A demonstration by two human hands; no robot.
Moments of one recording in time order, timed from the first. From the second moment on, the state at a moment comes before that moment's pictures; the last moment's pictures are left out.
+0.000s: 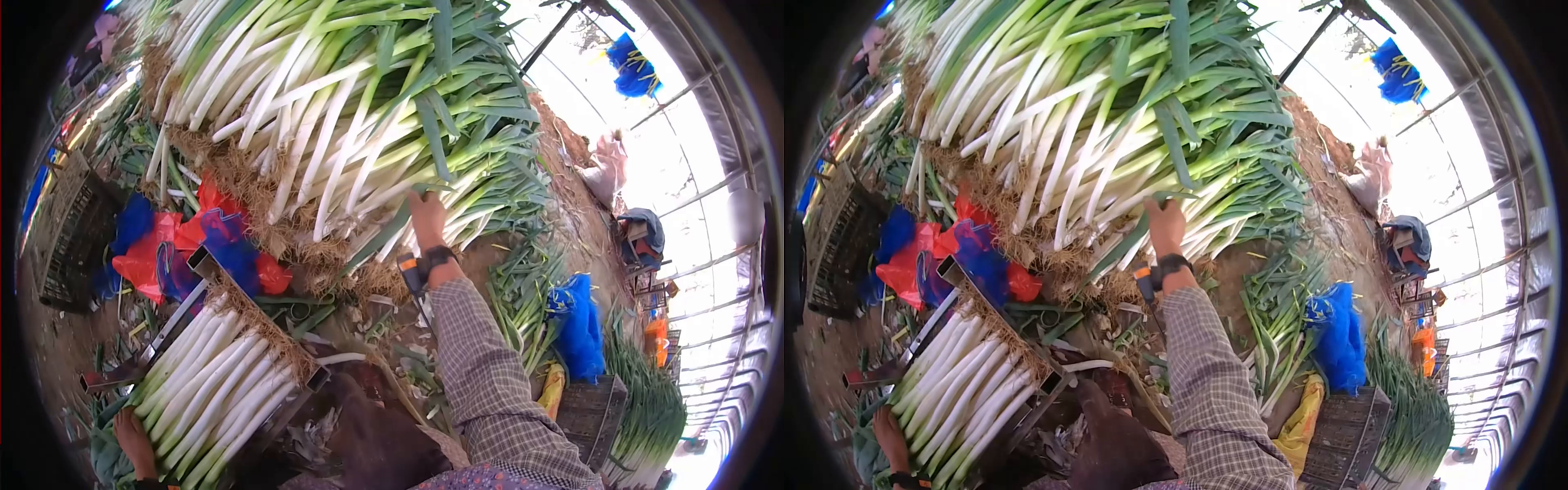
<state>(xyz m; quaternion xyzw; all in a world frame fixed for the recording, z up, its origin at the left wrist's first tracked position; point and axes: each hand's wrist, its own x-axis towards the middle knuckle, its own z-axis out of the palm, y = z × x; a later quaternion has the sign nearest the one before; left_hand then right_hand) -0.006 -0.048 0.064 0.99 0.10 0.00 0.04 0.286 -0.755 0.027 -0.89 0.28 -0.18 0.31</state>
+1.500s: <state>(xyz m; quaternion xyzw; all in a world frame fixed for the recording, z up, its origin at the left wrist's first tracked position) 0.001 -0.044 0.072 0.98 0.05 0.07 0.20 0.146 -0.662 0.209 -0.16 0.11 -0.12 0.97</state>
